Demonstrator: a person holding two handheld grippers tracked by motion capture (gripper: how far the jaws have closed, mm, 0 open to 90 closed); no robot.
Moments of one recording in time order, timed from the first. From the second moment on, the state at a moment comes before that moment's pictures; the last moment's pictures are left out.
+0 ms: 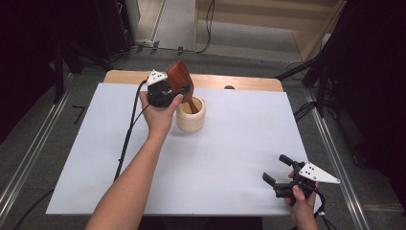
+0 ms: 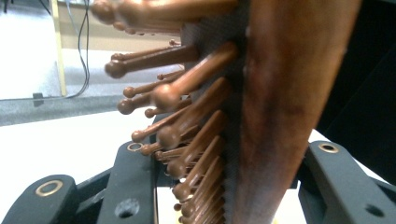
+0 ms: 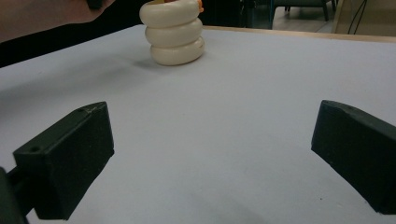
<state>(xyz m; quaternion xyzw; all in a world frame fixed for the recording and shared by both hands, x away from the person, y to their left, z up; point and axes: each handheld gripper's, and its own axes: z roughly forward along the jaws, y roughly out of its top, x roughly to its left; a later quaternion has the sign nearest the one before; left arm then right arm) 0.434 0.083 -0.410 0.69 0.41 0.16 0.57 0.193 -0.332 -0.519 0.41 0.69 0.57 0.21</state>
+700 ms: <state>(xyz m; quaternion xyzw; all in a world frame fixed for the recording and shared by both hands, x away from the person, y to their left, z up) 0.438 0.085 -0.433 0.67 0.45 0.14 0.57 0.194 -0.331 -0.519 0.41 0.69 0.56 0.21</state>
